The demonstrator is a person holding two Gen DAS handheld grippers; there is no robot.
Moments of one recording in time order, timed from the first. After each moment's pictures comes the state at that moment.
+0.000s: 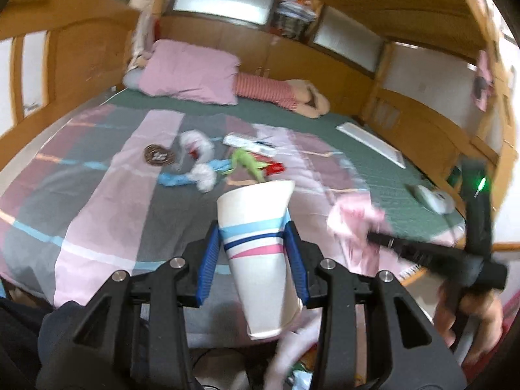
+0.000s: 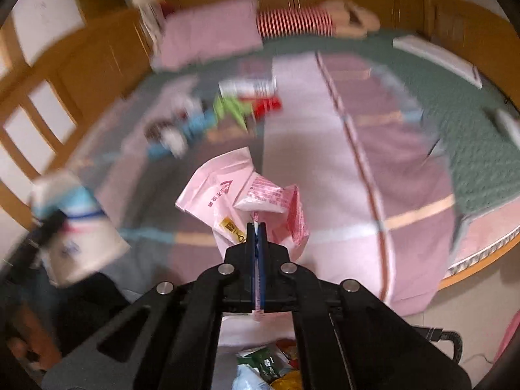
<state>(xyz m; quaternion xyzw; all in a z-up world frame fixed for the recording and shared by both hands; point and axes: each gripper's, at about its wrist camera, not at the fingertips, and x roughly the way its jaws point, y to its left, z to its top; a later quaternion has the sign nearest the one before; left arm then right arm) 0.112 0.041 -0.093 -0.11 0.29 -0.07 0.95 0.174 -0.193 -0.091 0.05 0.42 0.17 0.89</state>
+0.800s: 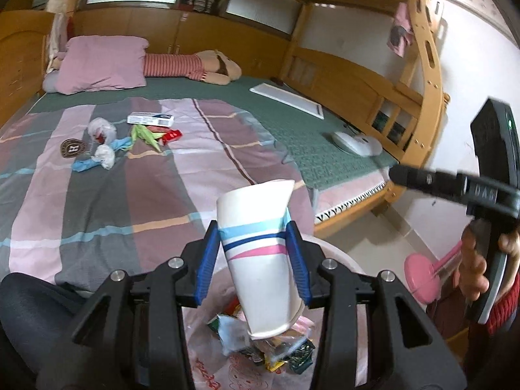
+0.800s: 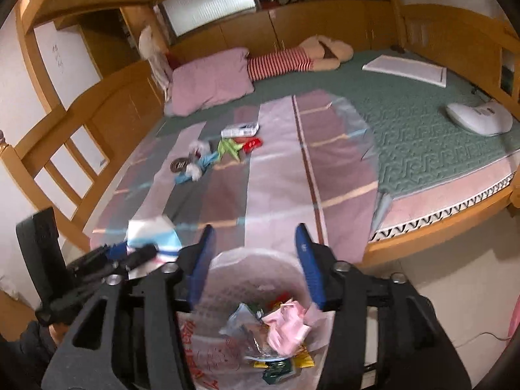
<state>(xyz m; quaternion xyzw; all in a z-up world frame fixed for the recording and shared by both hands) 0.059 -0.042 -0.085 -0.06 0.34 -0.24 0.91 0.057 -0.295 -0.023 0.11 0.37 0.15 0.91</state>
